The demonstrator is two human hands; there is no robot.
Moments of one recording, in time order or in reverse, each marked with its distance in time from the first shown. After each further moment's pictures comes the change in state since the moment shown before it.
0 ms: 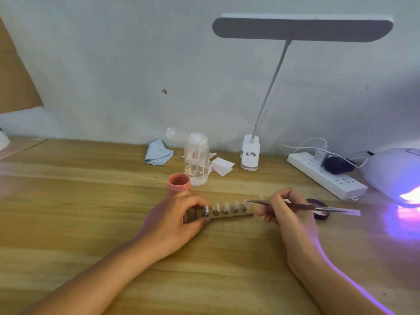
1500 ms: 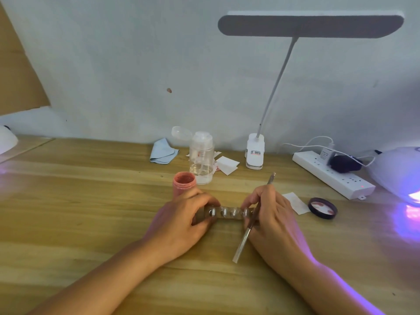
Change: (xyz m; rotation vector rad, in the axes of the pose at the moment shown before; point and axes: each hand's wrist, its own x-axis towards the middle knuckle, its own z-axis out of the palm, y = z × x) left_hand -0.004 0.006 0.000 -0.010 -0.006 0.078; right_hand -0.011 0.005 0.013 -0.922 -0.292 -0.635
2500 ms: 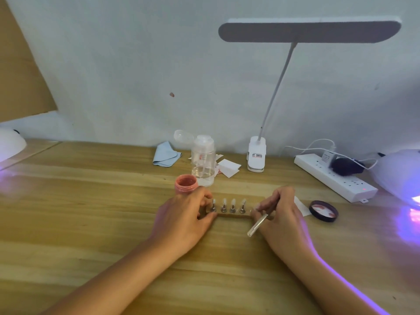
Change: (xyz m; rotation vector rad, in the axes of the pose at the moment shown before) left_hand 0.006 0.019 -0.002 0.203 0.109 -0.212; right_hand 0.003 0.020 0.005 0.311 0.059 0.406
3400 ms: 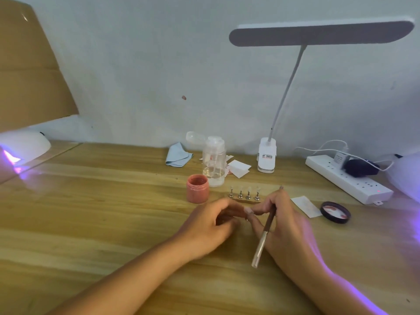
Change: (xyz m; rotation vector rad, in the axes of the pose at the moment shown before) left_hand -0.009 0.016 0.002 -0.676 -0.314 0.034; right_hand -0.018 -0.022 0.000 -0.102 -0.021 -0.363
